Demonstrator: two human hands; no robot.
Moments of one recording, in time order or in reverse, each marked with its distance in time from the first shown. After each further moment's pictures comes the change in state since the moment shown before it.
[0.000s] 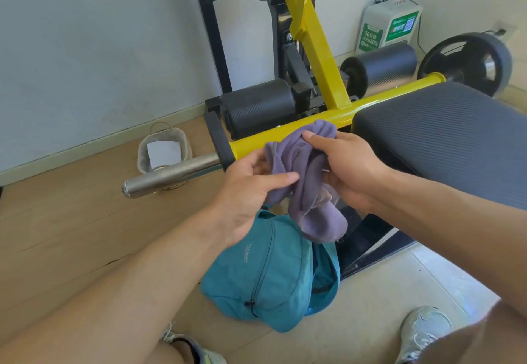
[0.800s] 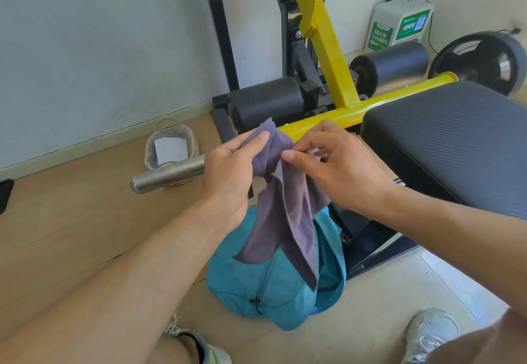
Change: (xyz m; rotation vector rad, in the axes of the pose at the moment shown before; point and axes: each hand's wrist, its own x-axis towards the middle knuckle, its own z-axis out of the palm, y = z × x) left_hand 0.008 0.012 -0.014 -0.106 0.314 0.118; right_hand -0.009 0.010 0.003 -0.949 -0.082 -0.622
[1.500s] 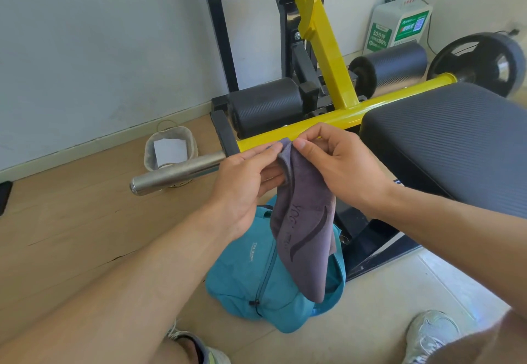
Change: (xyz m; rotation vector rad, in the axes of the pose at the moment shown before) left_hand -0.014 0.002 0.009 -0.025 -0.173 -0.140; right_hand 0.000 -0.002 -0.004 0.326 -0.039 0.128
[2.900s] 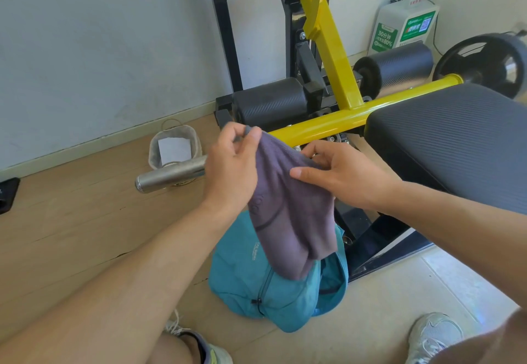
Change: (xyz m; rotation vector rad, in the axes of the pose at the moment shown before) left_hand 0.022 -0.004 -0.023 0.525 0.323 0.452; right_hand 0.007 0.015 -0.006 -0.150 -0.226 0.105
